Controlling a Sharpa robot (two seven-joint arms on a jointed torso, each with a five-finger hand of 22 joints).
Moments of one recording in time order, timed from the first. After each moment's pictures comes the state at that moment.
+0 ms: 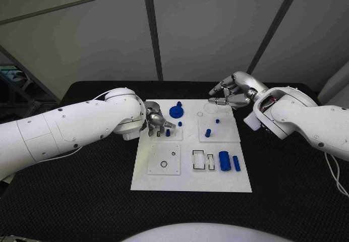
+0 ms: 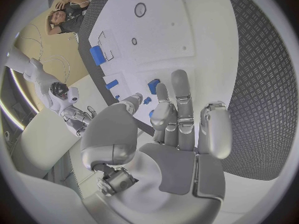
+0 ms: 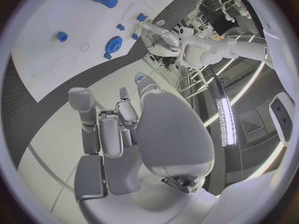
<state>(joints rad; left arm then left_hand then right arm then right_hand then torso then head) 1.27 -0.68 0.00 1.44 -1.05 0.13 -0.64 0.87 -0.14 0.31 0.21 0.15 1.00 0.01 0.72 0.61 1.41 -0.05 1.21 1.09 1.43 -0.09 0.59 0.63 0.06 1.44 0.02 1.41 1.31 1.21 -0.85 0.09 1.55 -1.07 -0.36 -0.07 1.42 -0.14 0.10 0.24 0.33 0.99 0.14 0.17 0.08 1.29 0.06 1.25 1.18 1.47 -0.01 1.46 1.31 0.12 1.20 0.09 1.16 0.87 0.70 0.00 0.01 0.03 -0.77</state>
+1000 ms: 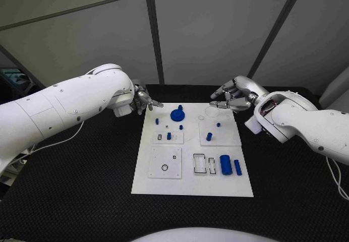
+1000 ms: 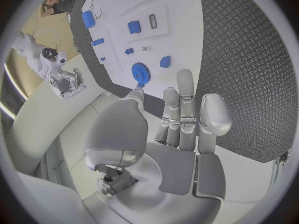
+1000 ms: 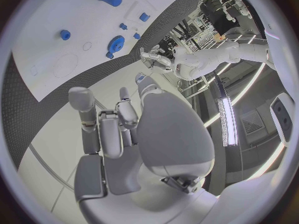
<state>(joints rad) 1.34 -0.60 0.07 1.14 -1.03 0.19 -0.61 1.10 -0.10 0.05 0.29 0.15 0.87 0.09 0.54 0.40 1.19 0.02 0.99 0.78 1.40 -0.04 0.57 0.64 0.13 1.34 0.07 1.25 1.17 1.21 -0.84 0.09 1.53 -1.07 -0.36 -0.07 1.42 -0.14 0.09 0.24 0.33 0.99 0.14 0.17 0.08 1.29 0.06 1.25 1.18 1.47 -0.01 1.46 1.31 0.12 1.20 0.09 1.16 0.87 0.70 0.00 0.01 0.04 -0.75</state>
